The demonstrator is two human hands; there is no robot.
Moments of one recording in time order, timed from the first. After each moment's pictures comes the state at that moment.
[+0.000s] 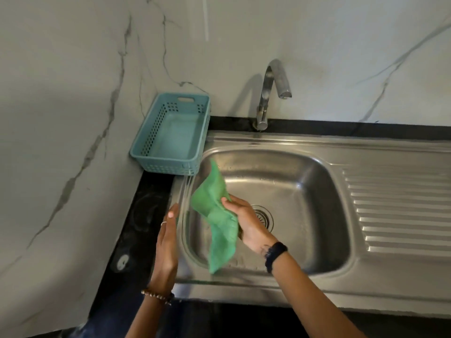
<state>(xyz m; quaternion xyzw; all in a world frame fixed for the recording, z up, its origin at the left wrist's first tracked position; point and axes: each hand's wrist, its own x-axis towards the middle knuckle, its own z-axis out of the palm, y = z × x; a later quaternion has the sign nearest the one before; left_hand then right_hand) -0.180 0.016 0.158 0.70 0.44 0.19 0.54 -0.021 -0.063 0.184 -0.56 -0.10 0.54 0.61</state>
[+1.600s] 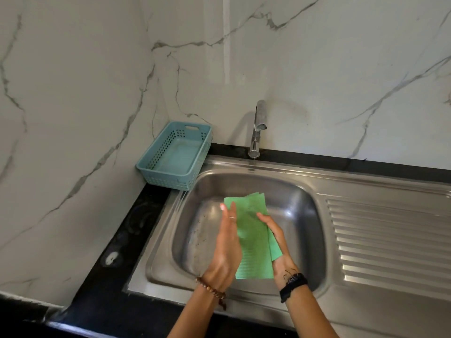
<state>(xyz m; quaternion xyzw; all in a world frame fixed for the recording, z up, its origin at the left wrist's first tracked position) -0.054 -0.102 0.220 0.46 0.34 0.21 0.80 0.028 -0.153 0.200 -0.45 -0.02 0.56 0.69</state>
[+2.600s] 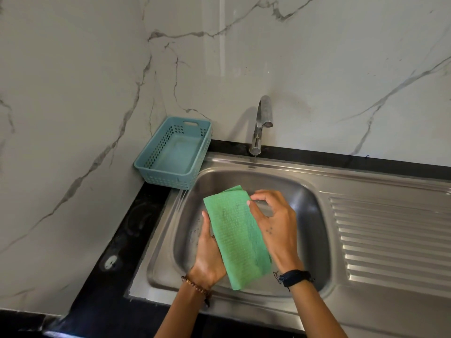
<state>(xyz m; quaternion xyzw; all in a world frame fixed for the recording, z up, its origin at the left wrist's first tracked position) -0.082 -0.058 0.178 0.21 0.21 0.13 0.95 0.029 -0.137 0.224 -0.77 -0.37 0.01 0.52</state>
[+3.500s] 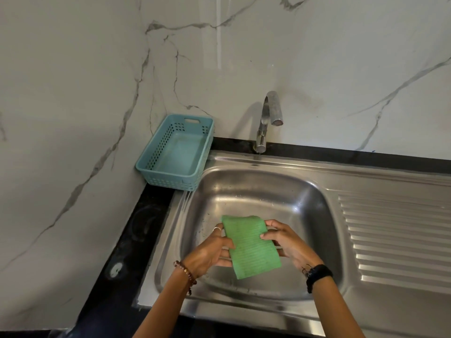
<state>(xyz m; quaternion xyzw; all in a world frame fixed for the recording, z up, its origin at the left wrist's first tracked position) -0.087 -0.014 0.173 0.52 0.39 -0.07 0.76 0.054 -0.140 0.183 -0.71 -0.15 0.51 0.45</state>
